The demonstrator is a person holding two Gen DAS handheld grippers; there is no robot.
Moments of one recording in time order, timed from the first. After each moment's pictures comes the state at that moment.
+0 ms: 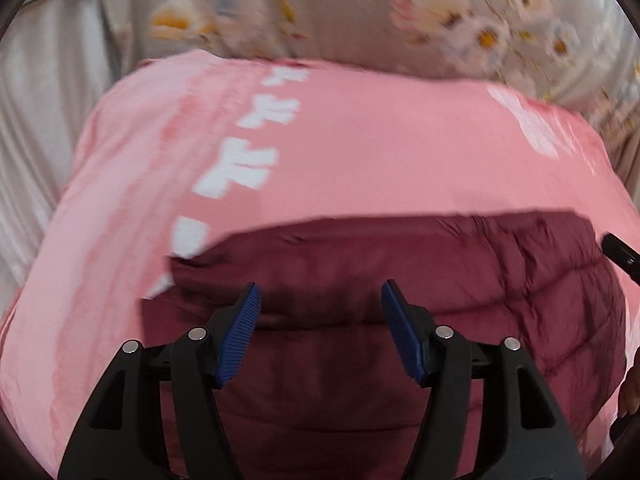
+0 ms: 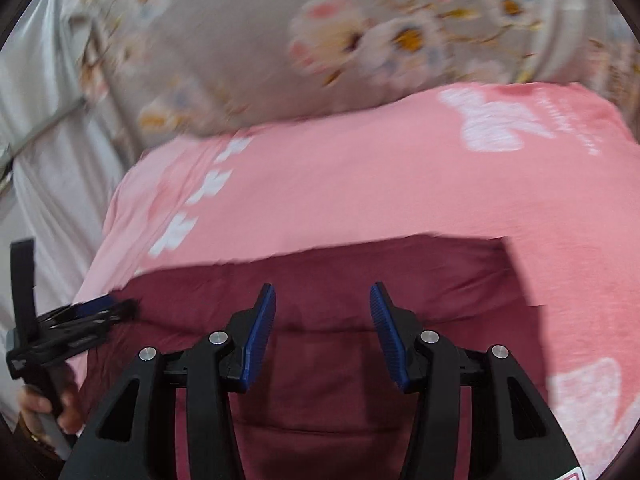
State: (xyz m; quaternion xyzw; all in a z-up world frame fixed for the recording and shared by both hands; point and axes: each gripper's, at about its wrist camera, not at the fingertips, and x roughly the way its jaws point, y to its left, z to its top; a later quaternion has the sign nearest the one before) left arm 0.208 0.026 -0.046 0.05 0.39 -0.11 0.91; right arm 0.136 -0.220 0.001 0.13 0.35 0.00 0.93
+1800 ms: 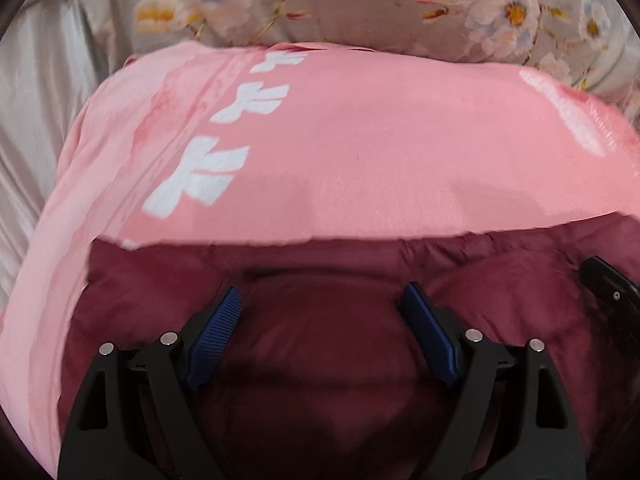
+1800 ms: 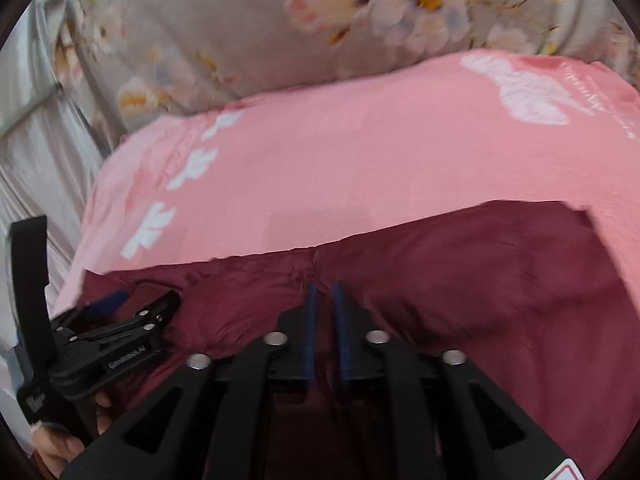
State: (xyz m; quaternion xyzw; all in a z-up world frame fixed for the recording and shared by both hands) left arm 0.269 -0.007 -0.079 0.04 0.40 -0.07 0.91; right arm 0.183 -0.212 -0.036 0.15 0.35 -0.01 0.92
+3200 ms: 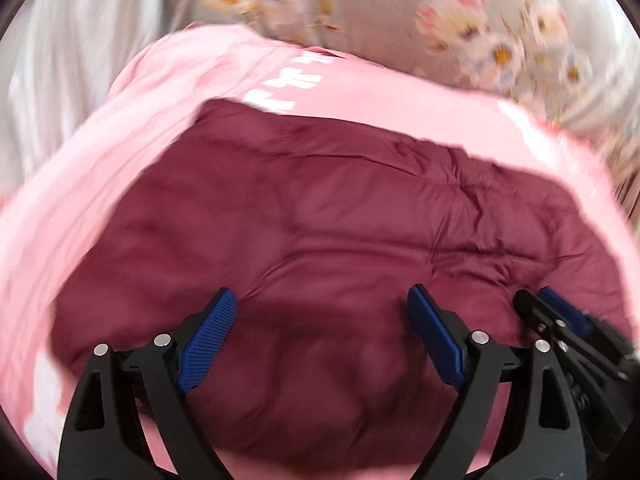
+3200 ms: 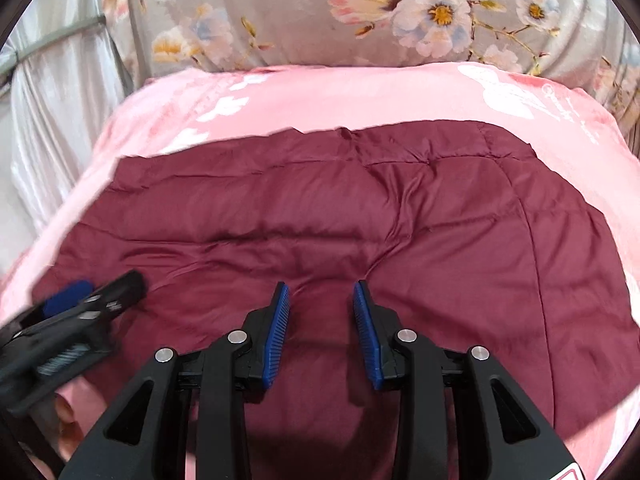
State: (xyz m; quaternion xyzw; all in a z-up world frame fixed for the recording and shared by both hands) left arm 0.113 0.053 -0.086 -0.07 0.37 -0.07 0.92; right arm 0.072 -0.136 -0.060 0.07 0.38 -0.03 0.92
